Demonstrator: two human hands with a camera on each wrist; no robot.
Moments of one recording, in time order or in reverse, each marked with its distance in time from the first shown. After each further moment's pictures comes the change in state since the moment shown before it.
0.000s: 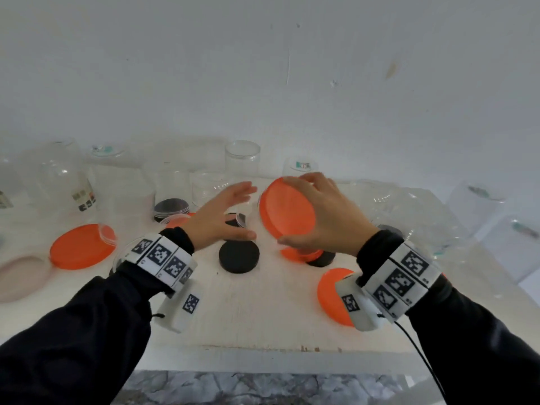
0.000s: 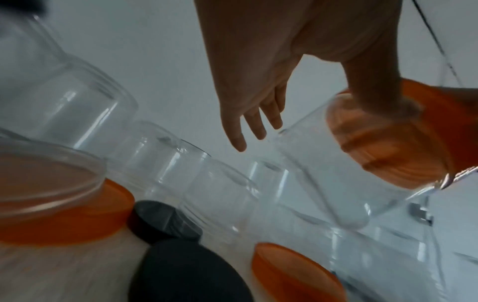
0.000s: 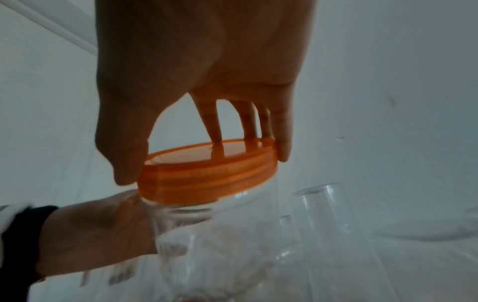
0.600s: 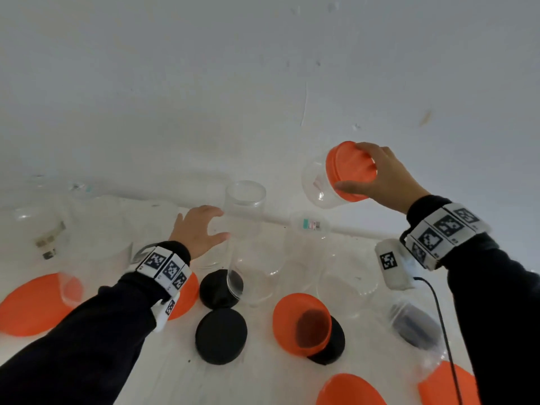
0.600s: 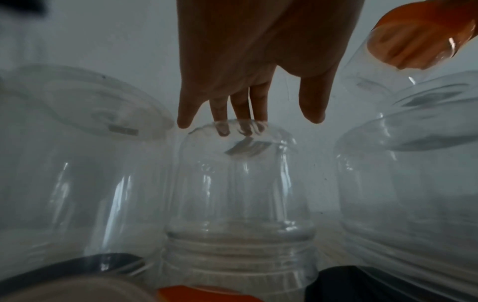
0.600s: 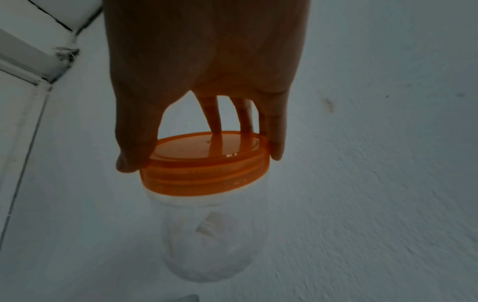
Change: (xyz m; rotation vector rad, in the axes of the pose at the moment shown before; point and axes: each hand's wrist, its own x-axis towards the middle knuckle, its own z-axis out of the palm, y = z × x) left_hand 0.118 -0.067 -0.060 0.733 0.350 -0.262; right_hand 0.166 0.145 -0.073 0.170 0.188 0.186
